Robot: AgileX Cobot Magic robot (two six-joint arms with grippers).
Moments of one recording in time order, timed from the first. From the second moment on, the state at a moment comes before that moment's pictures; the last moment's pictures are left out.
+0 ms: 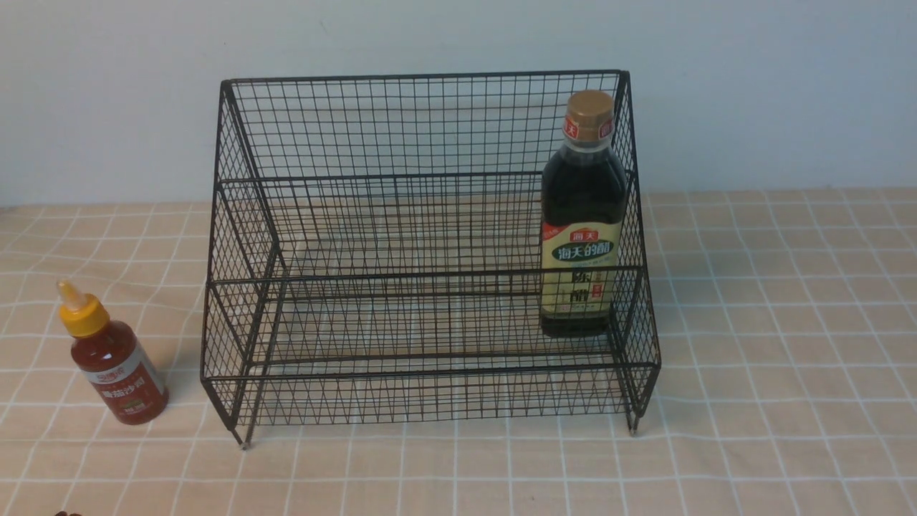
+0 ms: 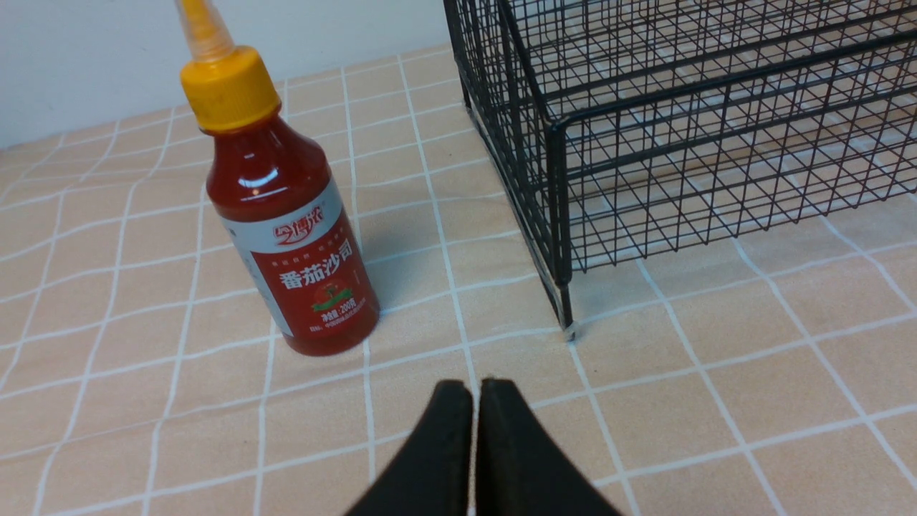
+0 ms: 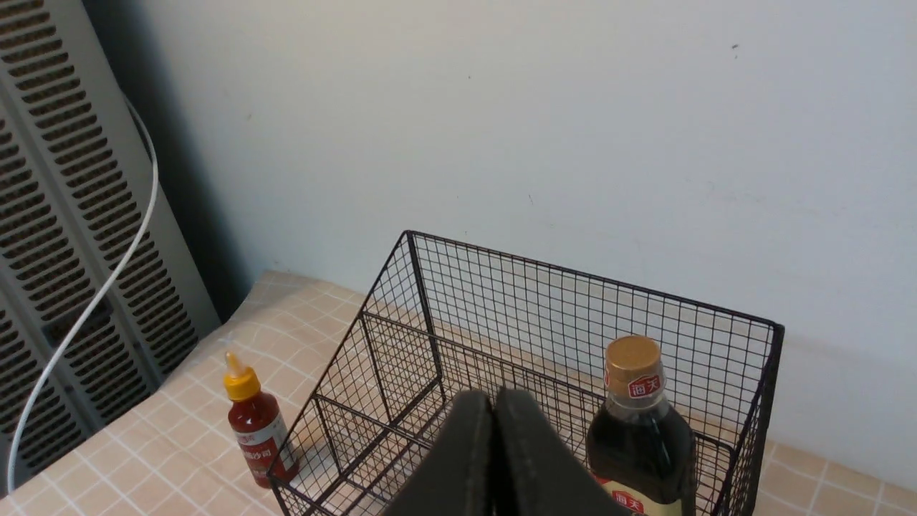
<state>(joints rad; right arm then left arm) 0.56 0.74 -1.22 0.17 0.82 0.02 -0.11 -0.01 0.03 -0.02 0.38 0.16</state>
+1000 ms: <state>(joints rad) -0.05 0.13 -0.07 -0.06 0.41 -0.01 -0.11 -0.01 0.03 -0.02 0.38 0.16</state>
